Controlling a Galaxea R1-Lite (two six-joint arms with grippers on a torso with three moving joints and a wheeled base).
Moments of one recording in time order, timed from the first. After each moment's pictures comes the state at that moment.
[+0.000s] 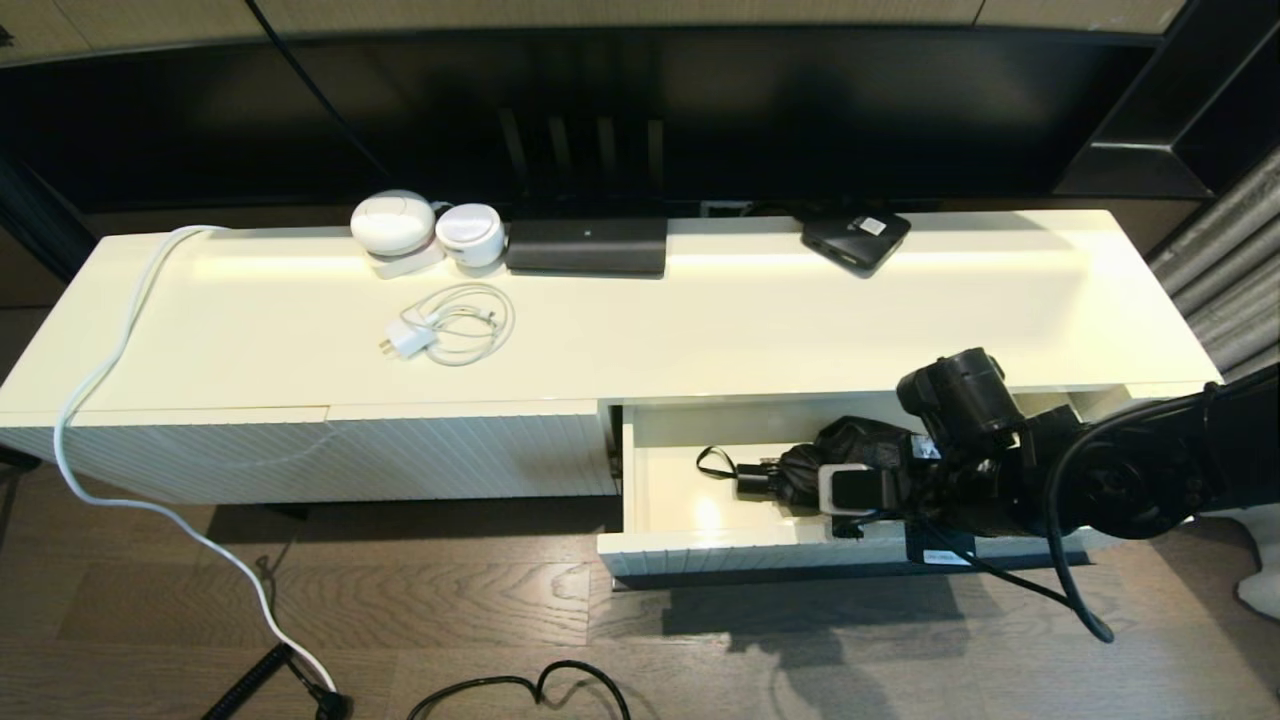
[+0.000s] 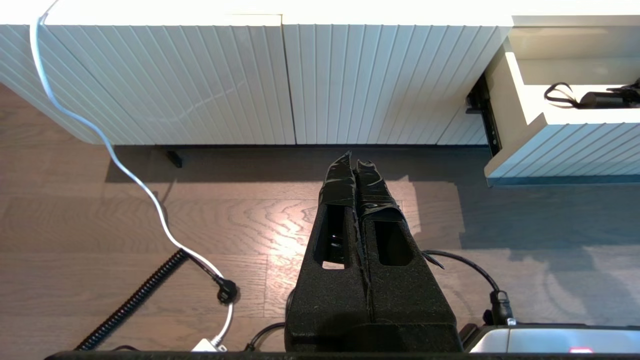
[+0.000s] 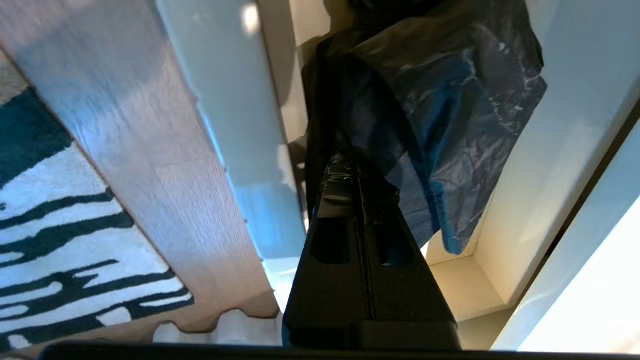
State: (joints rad) left arm 0.00 0.00 0.00 -0.05 -0.01 -0.03; right arm 0.40 1.88 -1.04 0.02 -0.30 -1.14
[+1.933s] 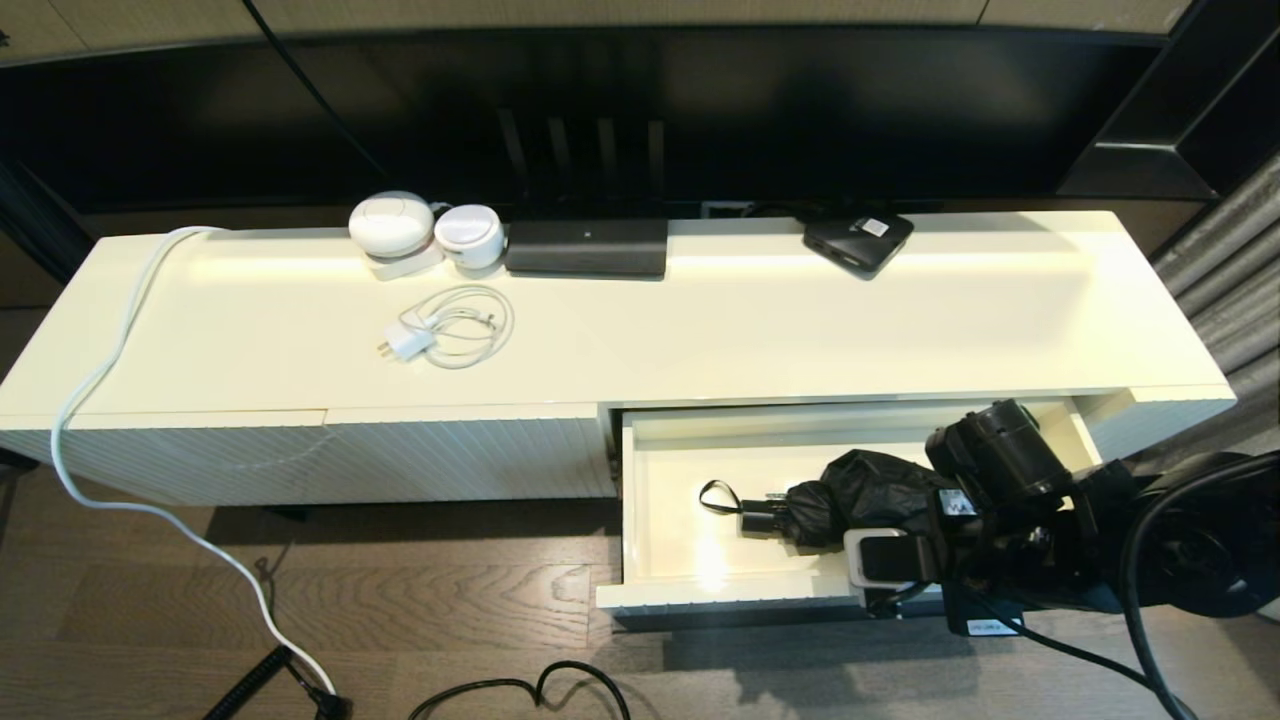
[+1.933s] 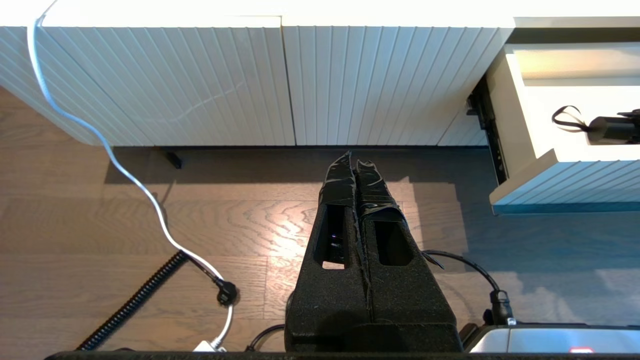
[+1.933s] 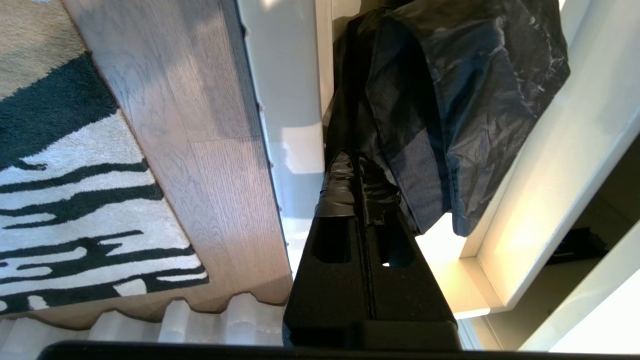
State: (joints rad) left arm 0.00 0.00 0.00 -0.04 -0.01 -0.03; right arm 0.45 1.77 -0.80 0.05 -0.29 -1.14
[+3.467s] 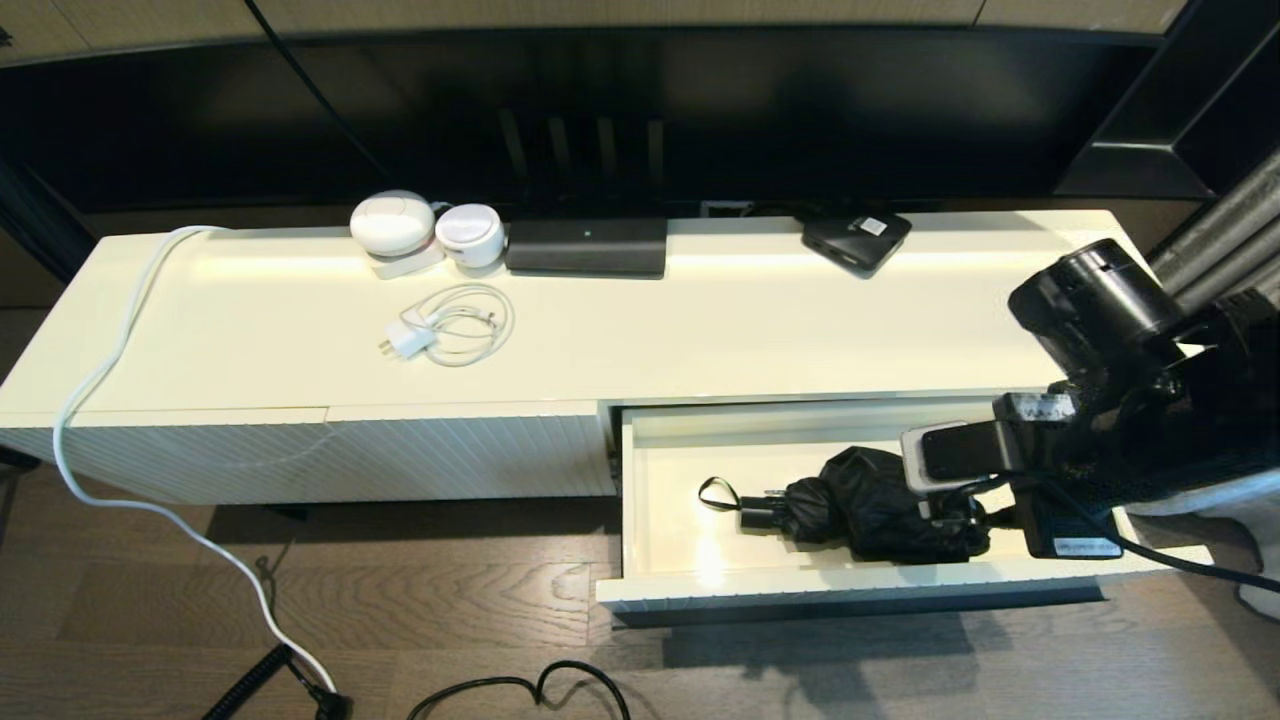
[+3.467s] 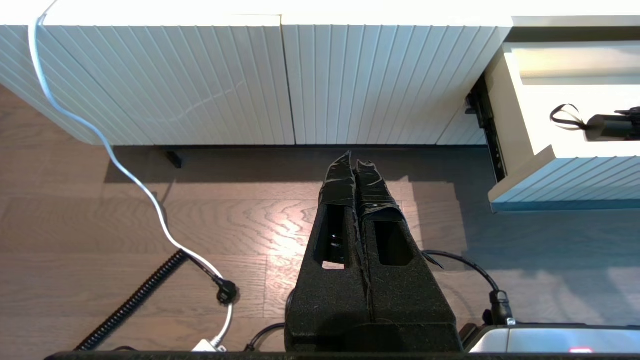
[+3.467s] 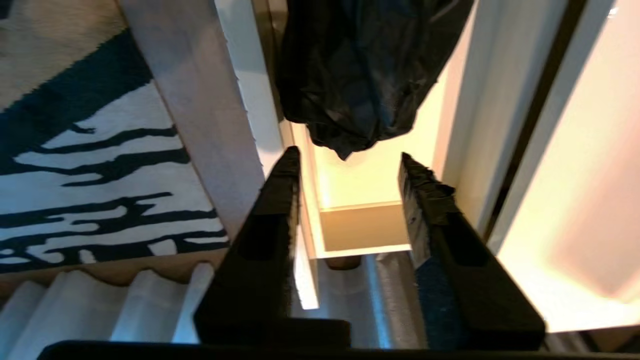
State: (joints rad) left arm 0.00 0.00 0.00 -0.05 -0.01 -0.03; right arm 0.41 1.65 -1.28 0.63 -0.25 -1.11
